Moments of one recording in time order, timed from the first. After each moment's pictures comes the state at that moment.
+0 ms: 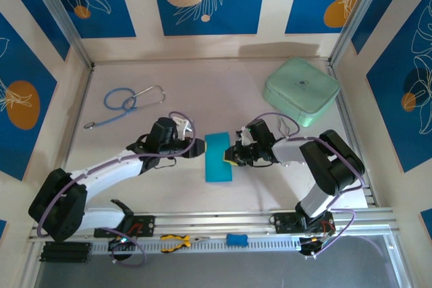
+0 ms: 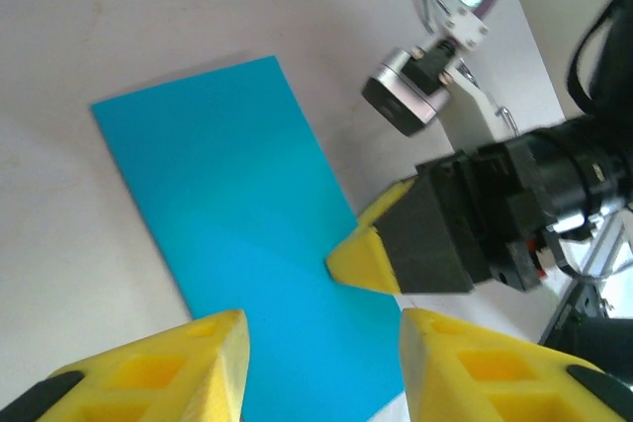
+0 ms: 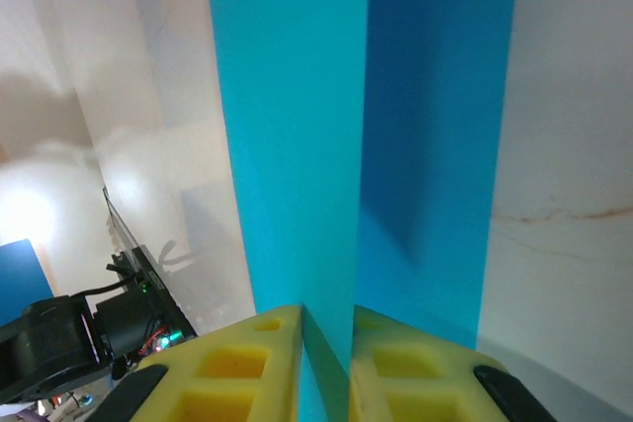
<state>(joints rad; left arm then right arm) -0.65 1.25 0.62 -0.02 0.38 -0.56 0.51 1.64 0.59 0.10 -0.72 0.84</state>
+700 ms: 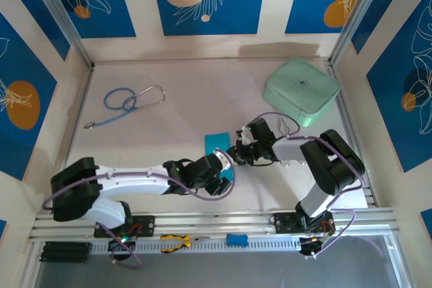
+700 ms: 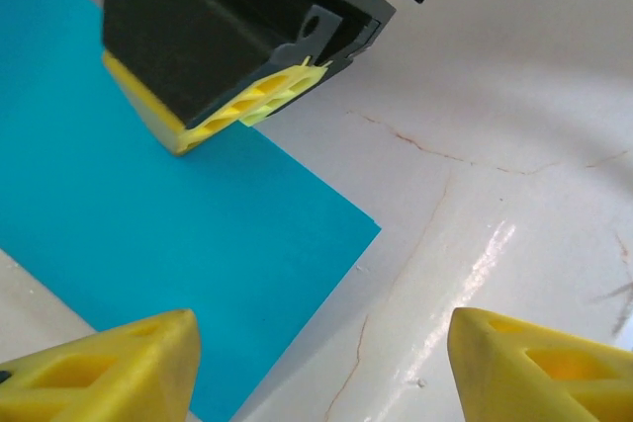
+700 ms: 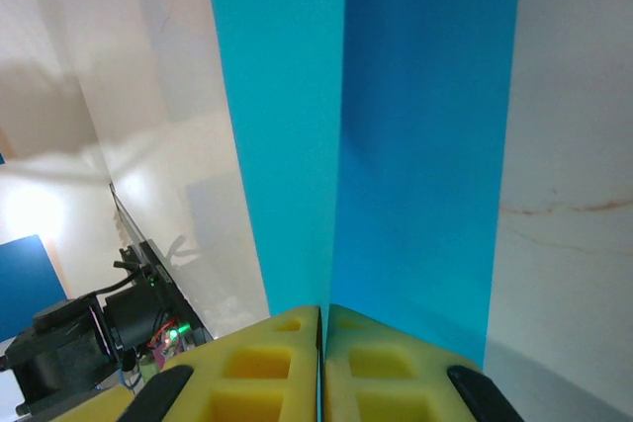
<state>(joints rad) -1.22 1.44 0.76 -0.21 -0.16 -0.31 0.50 1.64 0.61 0.06 -0.75 0.83</state>
